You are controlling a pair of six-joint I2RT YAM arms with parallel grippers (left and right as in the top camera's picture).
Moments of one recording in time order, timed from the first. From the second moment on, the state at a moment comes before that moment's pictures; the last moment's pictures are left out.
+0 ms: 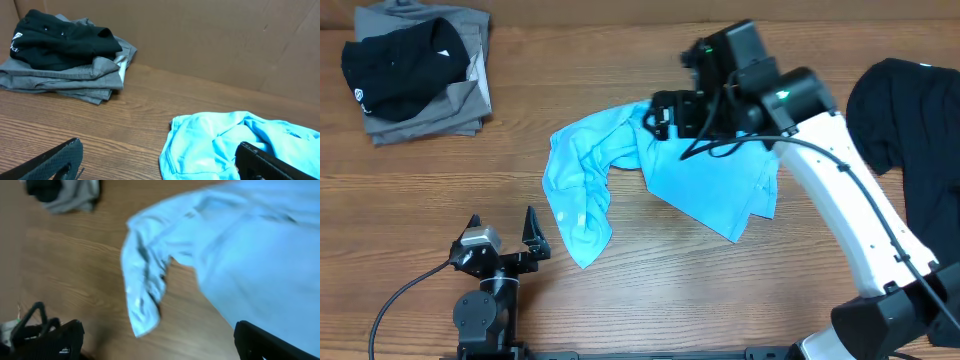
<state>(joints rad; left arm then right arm) 0.03 0.02 0.01 -0.08 -0.04 -0.23 0.41 1.72 1.79 -1.11 -0.37 0.38</state>
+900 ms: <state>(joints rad) 0.03 0.02 0.01 0.02 0.42 -0.52 0.34 1.72 1.79 -1.34 -0.11 0.38</state>
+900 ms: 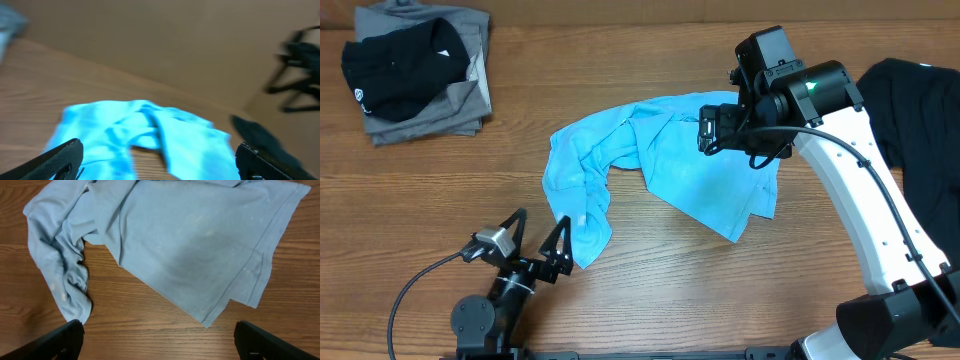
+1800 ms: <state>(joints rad) -0.07 0.78 1.12 -1.13 0.17 -0.32 0.33 1.72 1.79 -1.34 -0.06 0.38</state>
